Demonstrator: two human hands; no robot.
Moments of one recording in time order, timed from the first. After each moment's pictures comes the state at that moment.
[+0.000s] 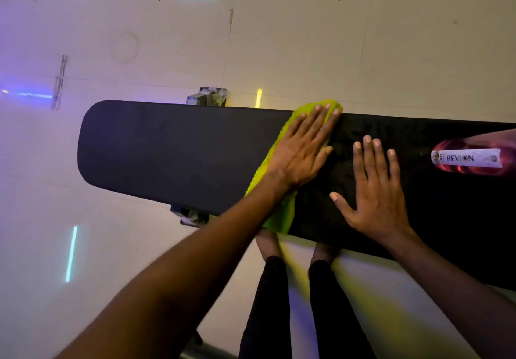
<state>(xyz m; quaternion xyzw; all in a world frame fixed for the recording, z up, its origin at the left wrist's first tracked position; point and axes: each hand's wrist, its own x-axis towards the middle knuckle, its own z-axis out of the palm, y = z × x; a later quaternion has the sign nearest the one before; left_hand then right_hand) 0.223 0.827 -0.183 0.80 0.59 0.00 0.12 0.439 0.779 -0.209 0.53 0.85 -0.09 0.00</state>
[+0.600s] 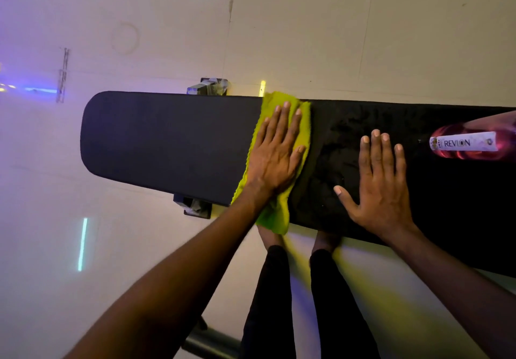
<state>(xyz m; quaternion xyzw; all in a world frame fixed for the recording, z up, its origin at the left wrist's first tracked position) 0.200 0.782 -0.191 0.73 0.68 0.00 0.10 0.452 0.765 -0.204 0.54 0.84 -0.09 0.01</state>
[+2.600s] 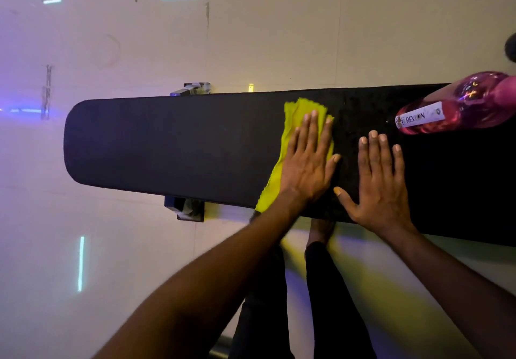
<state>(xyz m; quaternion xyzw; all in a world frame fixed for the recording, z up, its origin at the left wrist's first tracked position) 0.313 0.764 -0.177 0.75 0.65 -0.02 0.13 0.496 0.733 -0.207 0.57 0.81 -0.08 0.01</state>
